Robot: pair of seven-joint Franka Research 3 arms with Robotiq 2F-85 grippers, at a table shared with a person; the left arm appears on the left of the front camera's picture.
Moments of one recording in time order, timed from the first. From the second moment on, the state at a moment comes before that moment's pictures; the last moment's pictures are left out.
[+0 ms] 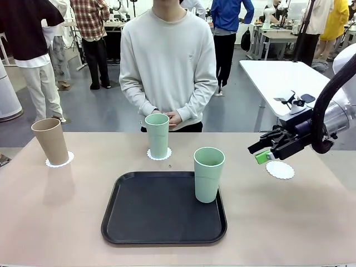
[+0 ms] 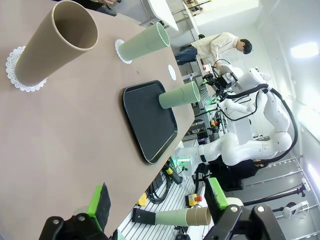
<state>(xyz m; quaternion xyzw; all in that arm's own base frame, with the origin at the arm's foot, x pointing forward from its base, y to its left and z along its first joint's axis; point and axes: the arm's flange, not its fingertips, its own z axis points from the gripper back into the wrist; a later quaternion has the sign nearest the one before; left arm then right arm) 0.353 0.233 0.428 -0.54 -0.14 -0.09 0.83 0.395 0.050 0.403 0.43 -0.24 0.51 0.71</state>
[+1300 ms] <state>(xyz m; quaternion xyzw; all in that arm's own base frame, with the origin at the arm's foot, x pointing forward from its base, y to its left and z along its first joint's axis) 0.353 0.233 0.428 -0.54 -0.14 -0.09 0.83 0.388 0.050 0.340 0.39 -0.32 0.61 0.61</state>
